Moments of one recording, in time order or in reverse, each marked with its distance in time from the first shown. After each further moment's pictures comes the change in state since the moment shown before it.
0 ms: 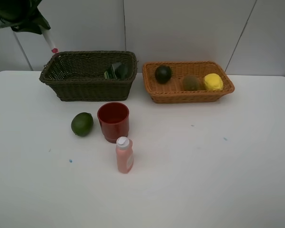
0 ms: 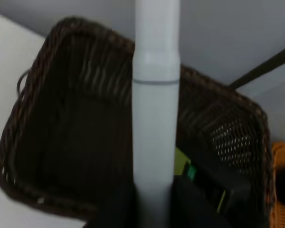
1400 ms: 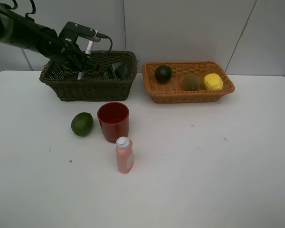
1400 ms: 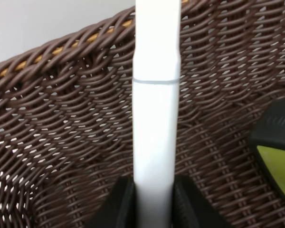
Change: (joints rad) left arm -0.038 0.551 -0.139 0.148 -0.378 0.581; right arm 0.000 0.000 0.000 0.000 0.000 0.000
